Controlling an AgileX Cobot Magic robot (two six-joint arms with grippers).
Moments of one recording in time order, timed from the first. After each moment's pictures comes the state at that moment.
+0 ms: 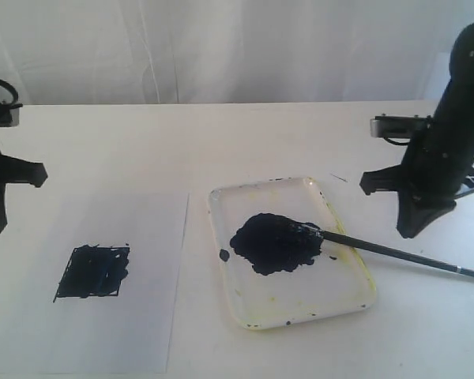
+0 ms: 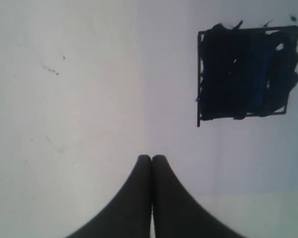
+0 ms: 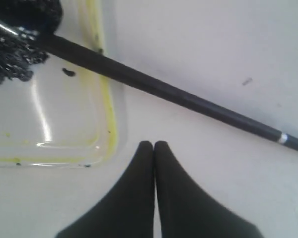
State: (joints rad) left arm -0.12 1.69 -1.28 -0.07 1.24 0.02; right arm 0.08 1.86 -1.32 0.17 1.17 -0.15
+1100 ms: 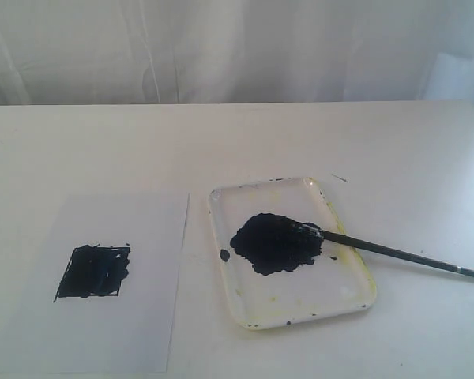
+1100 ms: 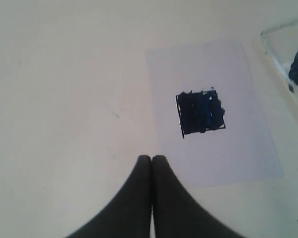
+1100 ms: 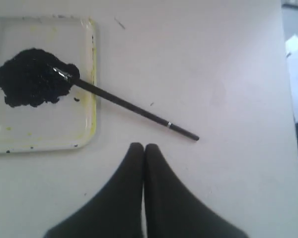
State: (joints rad) left arm -0.08 0.66 -1.14 -0.06 1.32 0.10; right arm 0.02 0.63 -0.86 0.07 1.02 -0.12
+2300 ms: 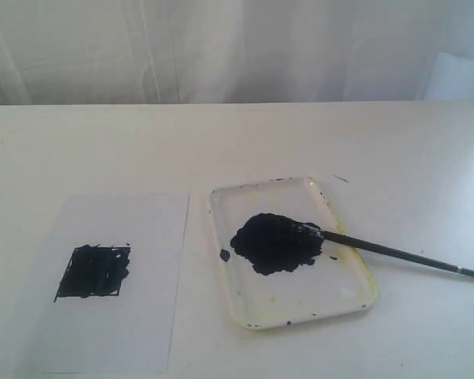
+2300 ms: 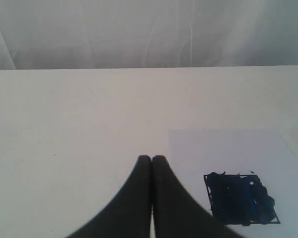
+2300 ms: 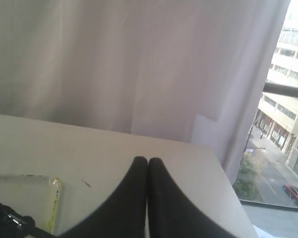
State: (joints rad) left arm -0.08 0.01 -0.11 0.05 0.35 -0.08; right arm 0.02 0.01 -0.22 0.00 0.28 -0.12
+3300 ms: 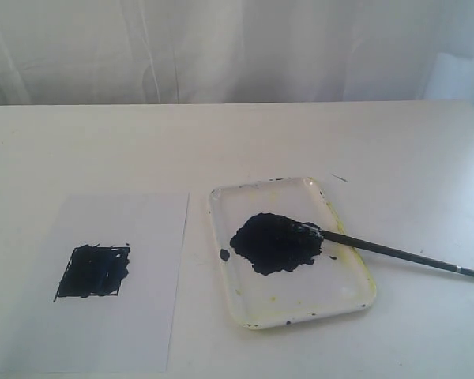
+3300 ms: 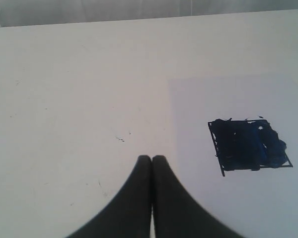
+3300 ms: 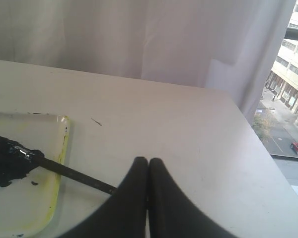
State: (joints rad) left arm -0.08 0.01 0.02 0.02 0.34 -0.01; right arm 0.02 0.01 -0.01 0.03 0.22 -0.12
